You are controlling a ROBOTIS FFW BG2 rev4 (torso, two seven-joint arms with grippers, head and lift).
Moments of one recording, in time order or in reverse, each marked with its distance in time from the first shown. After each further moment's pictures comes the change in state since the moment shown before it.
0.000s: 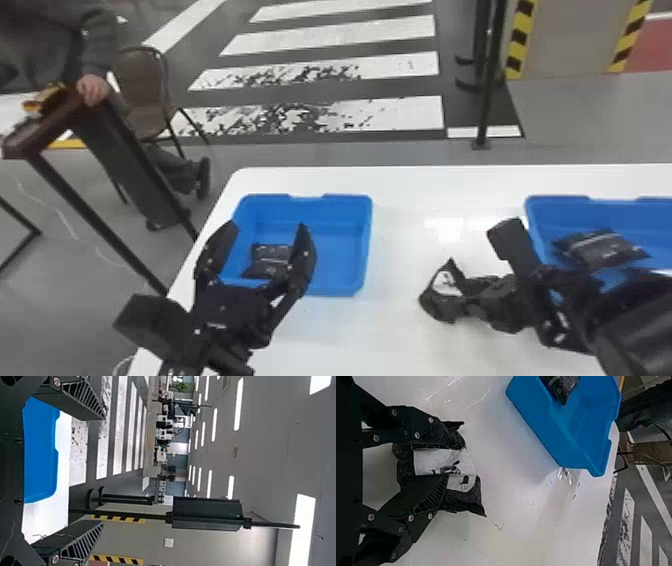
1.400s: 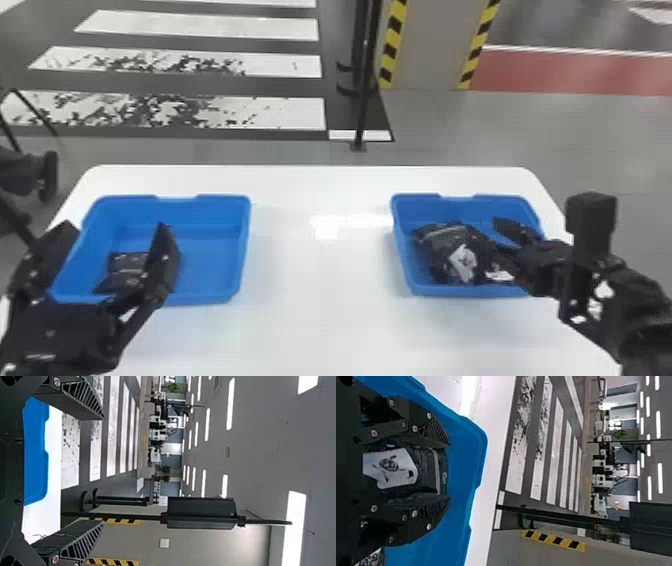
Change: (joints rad) left arm -0.001 0.000 0.002 -0.001 -0.021 -0.035 0.000; right arm 0.449 0.060 -0.728 -0.494 0.141 -0.119 0.005
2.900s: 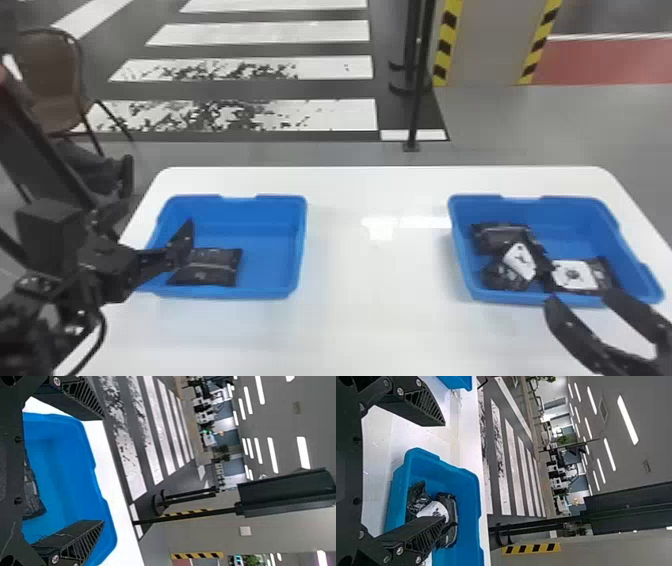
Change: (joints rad) left arm -0.350 0.029 0.305 0.066 -0.232 0.605 -0.448; right arm 0.481 0.099 -0.077 -0.190 -0.289 -0.402 0.015
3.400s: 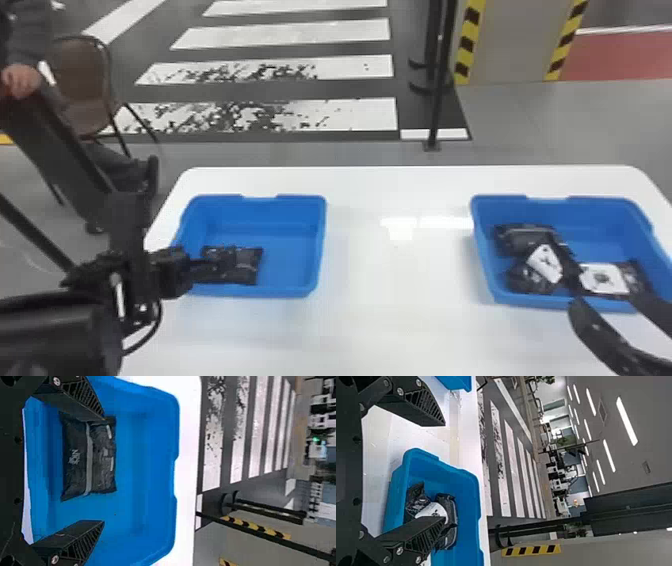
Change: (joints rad) left arm -0.216 0.018 -0.048 0.092 0.056 0.628 0.032; right arm -0.015 0.000 0.002 0.014 -0.001 0.000 0.012
